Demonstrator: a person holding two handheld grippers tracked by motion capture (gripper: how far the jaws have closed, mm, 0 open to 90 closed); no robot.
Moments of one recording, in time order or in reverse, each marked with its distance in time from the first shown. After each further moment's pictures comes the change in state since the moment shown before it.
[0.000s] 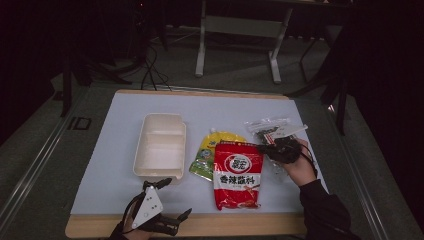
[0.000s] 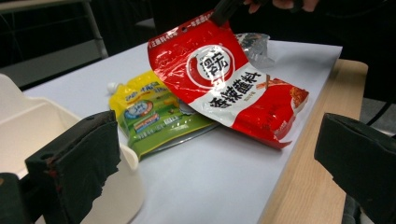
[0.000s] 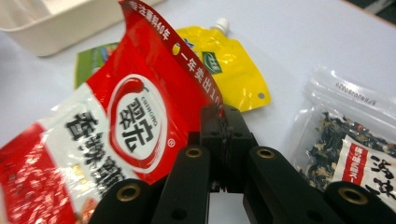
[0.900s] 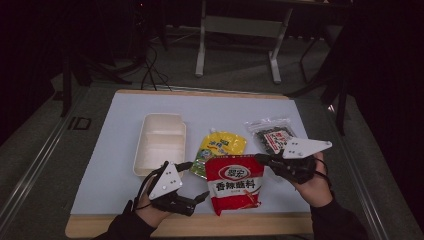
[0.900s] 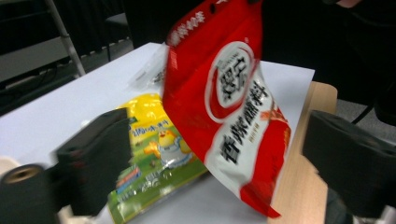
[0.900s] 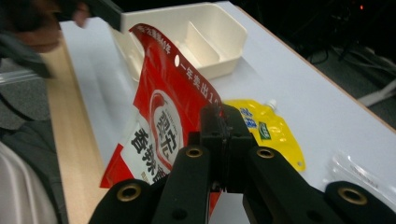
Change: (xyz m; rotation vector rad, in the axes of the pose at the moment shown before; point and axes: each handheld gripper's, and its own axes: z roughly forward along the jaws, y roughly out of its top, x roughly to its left) left arm 0.013 0.074 0.035 0.046 -0.130 -0.012; right arm 0.084 0.030 -0.080 -0.172 0.071 -0.213
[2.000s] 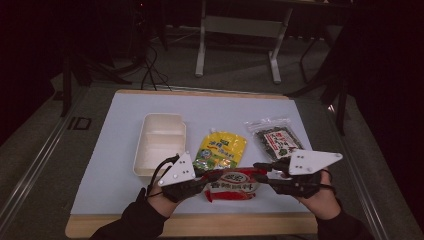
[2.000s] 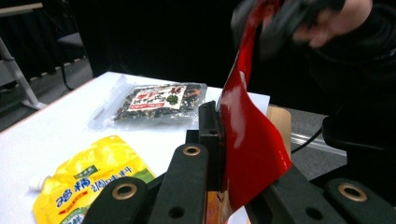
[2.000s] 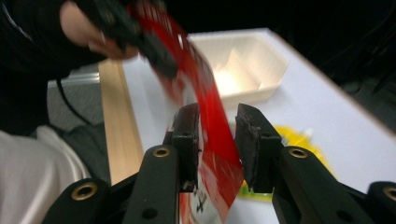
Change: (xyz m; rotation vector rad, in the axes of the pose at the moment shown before) left arm -0.002 0.040 0.010 -0.051 -0.153 0.030; right arm 0.028 0.008 -0.017 -0.066 0.121 -0.059
